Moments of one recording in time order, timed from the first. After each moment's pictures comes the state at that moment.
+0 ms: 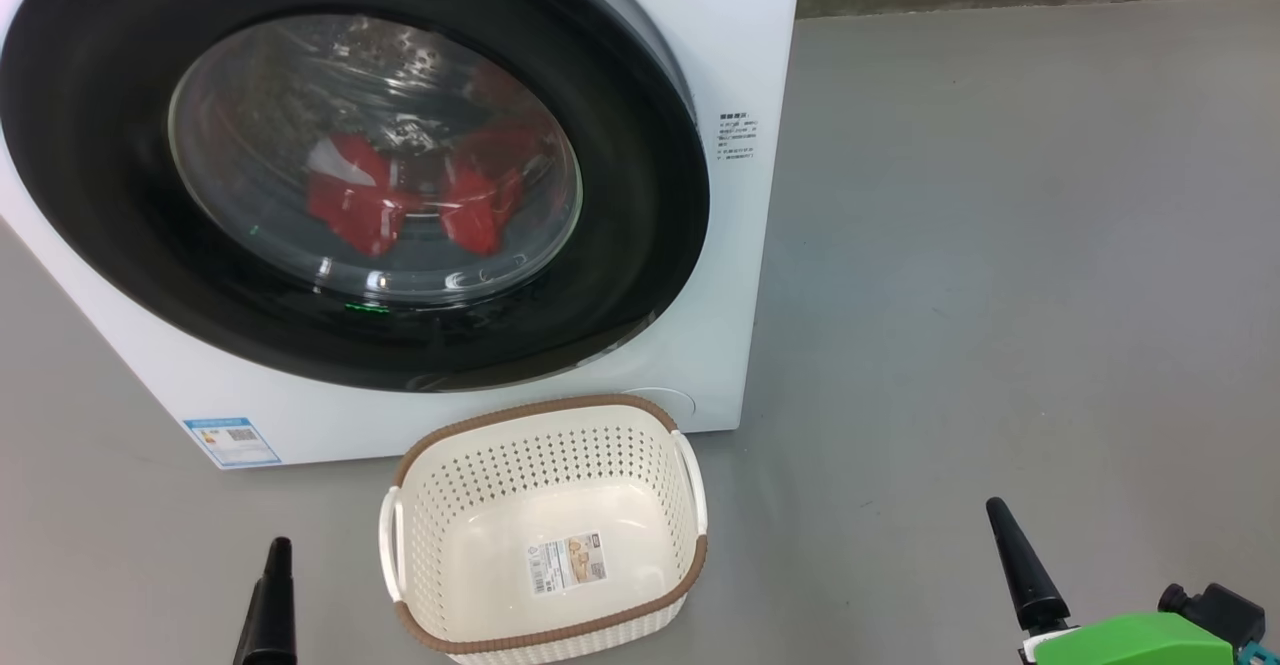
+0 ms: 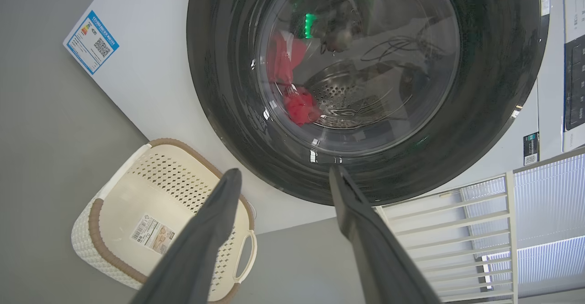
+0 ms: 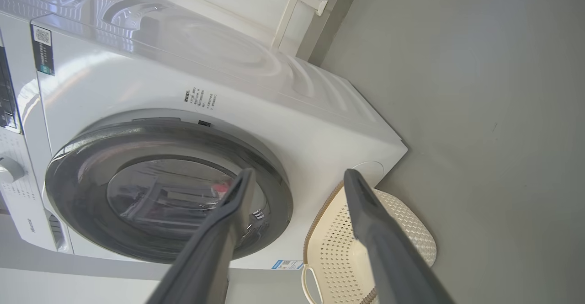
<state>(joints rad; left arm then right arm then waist) 0.01 0.01 0.05 0.25 -1.18 -0.13 0.01 -0.02 -0.06 -0.03 0.32 1.24 0.13 0.01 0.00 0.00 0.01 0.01</state>
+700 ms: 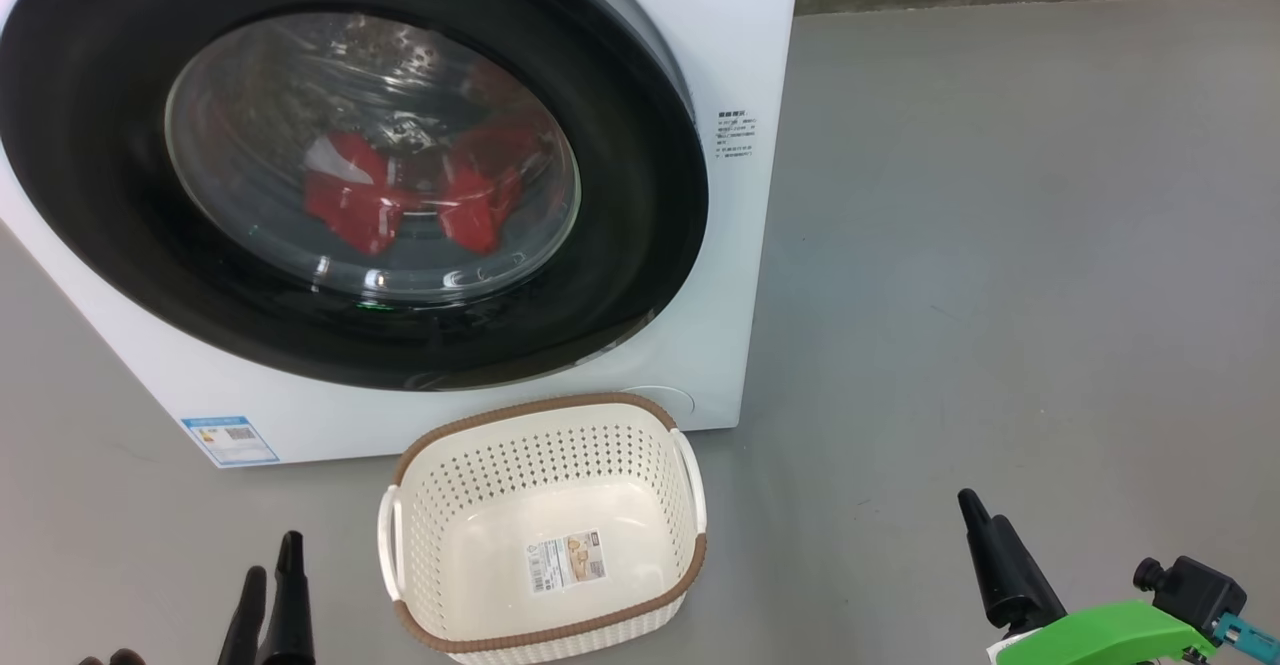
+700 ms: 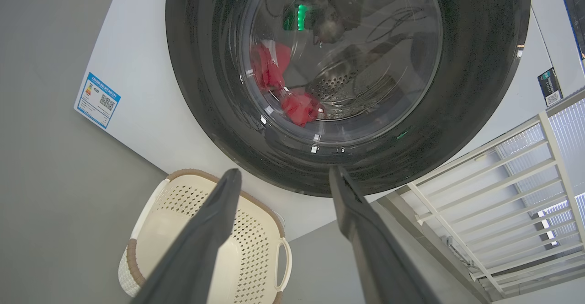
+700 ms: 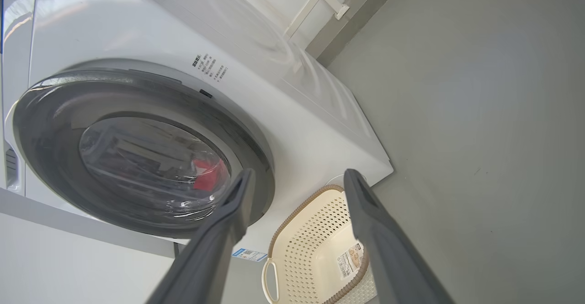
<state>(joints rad) 0.03 0.02 0.03 0.20 -0.92 -0.13 -0.06 -0.02 -0.07 0.02 0.29 1.00 0.13 -0.06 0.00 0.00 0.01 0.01</state>
